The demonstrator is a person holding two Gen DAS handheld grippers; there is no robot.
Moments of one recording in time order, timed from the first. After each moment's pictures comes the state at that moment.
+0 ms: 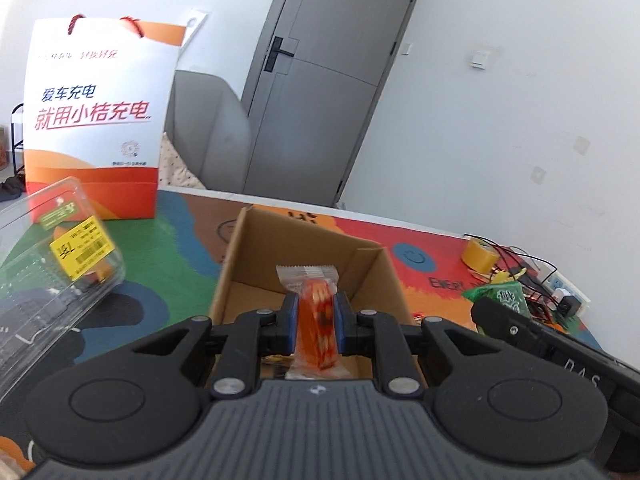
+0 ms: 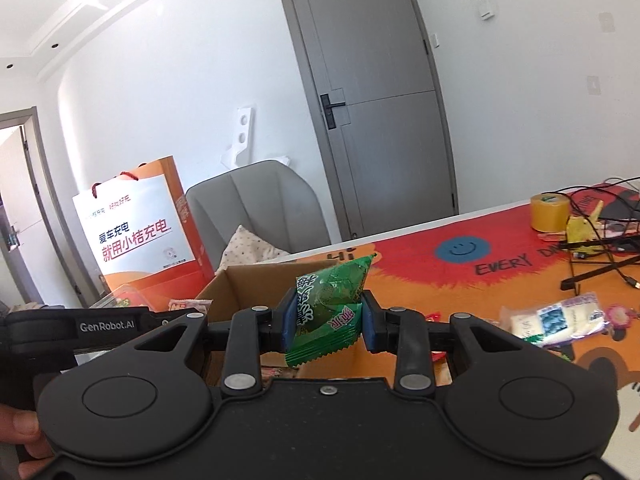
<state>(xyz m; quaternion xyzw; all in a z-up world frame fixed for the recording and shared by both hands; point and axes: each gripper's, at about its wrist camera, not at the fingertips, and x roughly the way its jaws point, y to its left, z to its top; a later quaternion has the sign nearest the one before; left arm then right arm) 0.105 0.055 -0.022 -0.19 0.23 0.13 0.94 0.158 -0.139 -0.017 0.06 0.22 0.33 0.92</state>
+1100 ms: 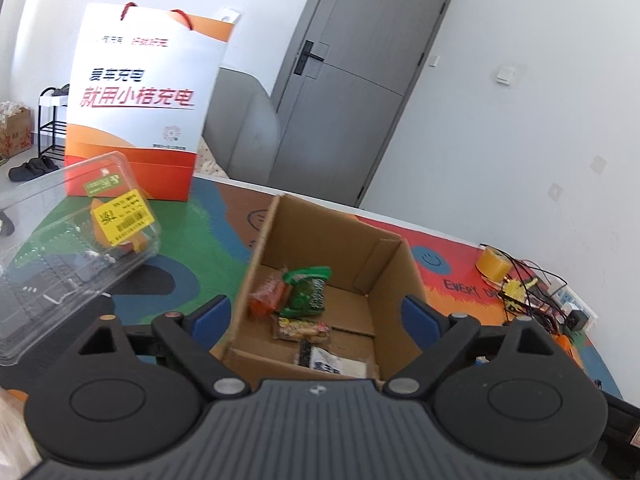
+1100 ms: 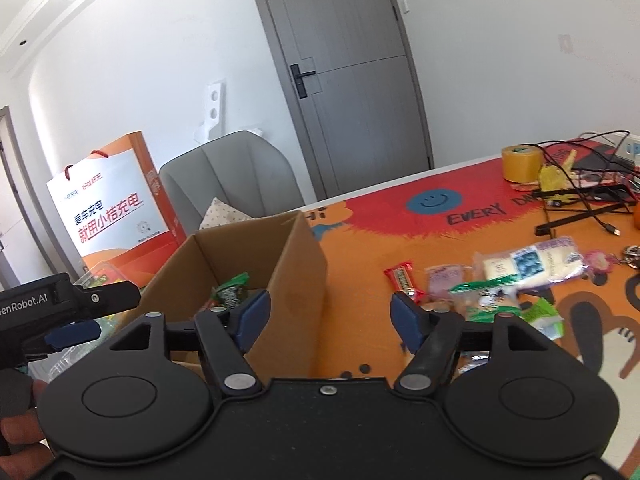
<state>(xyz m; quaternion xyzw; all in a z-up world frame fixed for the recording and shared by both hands) 0.074 0.044 -0.025 -0.22 0.23 0.17 0.93 0.157 -0.168 -0.041 0.07 0.28 0.28 0.92</state>
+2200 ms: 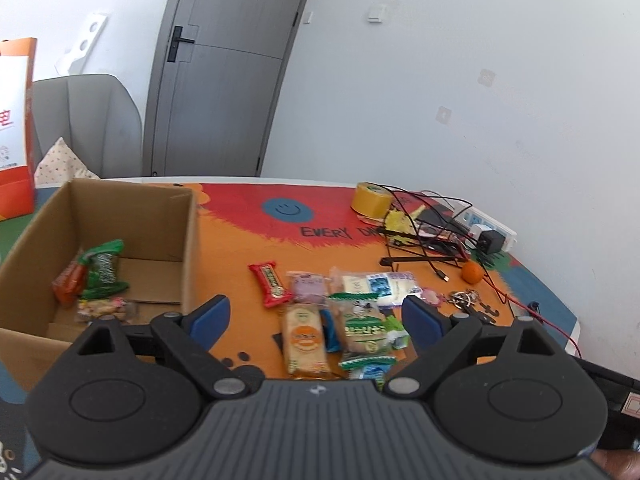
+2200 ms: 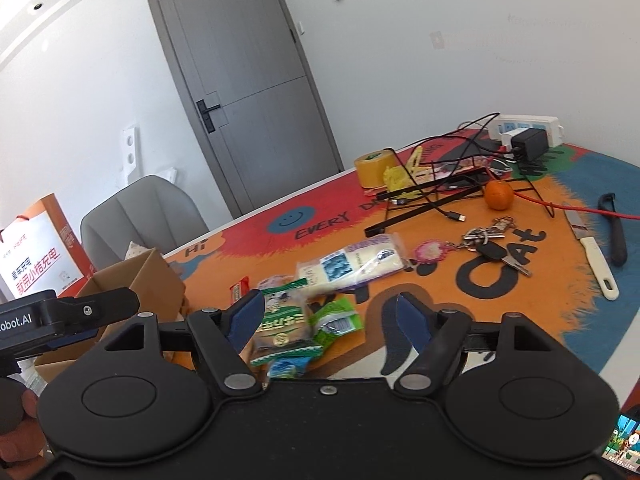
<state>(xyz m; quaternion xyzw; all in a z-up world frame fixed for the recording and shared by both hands) 0.138 -0.093 -0.028 -0.14 0.26 0.02 0.96 0.171 -0.310 -0.057 0.13 0.27 0.17 0.94</state>
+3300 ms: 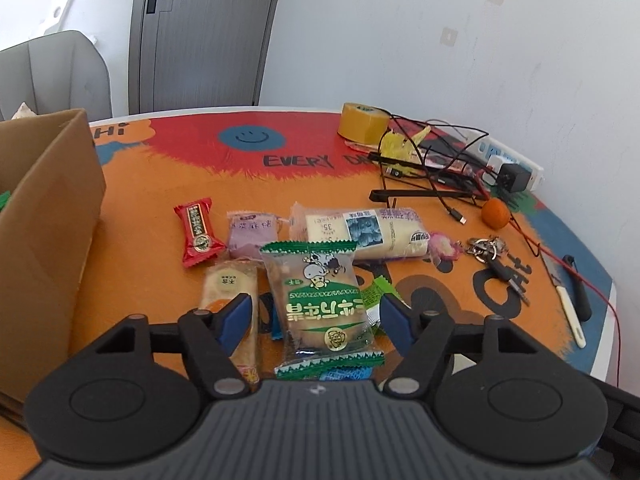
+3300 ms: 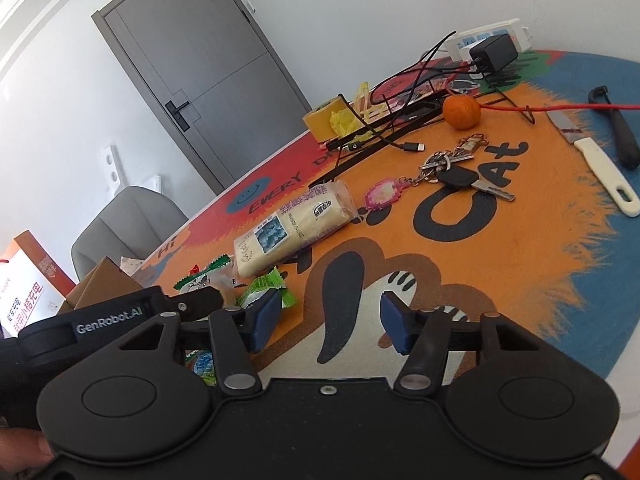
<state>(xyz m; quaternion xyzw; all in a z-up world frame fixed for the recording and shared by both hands) 0.234 -0.147 -0.098 -0.11 0.34 0.02 0.93 0.219 -0.345 -0.127 0.22 0.33 0.18 0.90</state>
